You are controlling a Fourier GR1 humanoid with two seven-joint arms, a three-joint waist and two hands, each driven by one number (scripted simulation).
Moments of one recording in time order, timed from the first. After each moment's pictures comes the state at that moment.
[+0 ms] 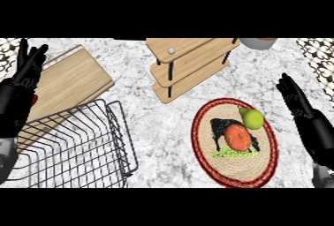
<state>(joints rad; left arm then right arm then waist) -0.25 0.62 -0.14 -1.66 0.18 0.22 0.01 -0.06 -0.46 0.11 -1.67 -0.12 -0.03 -0.20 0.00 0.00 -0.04</state>
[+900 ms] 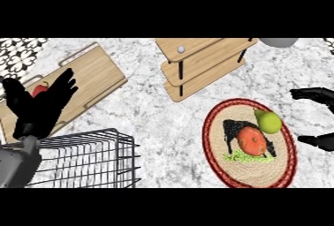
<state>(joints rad) -0.24 0.52 -0.18 -1.51 0.40 0.21 0.33 -0.24 -0.73 0.03 -1.18 -0.18 0.46 -0.44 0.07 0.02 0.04</state>
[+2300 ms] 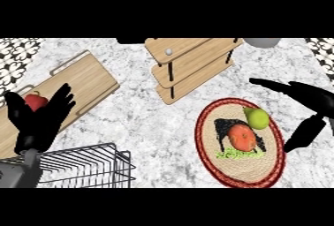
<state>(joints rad) -0.13 0.48 -0.15 -1.51 0.40 0.22 0.33 -0.45 -0.76 0.31 -1.32 0.08 0.56 -0.10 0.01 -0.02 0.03</state>
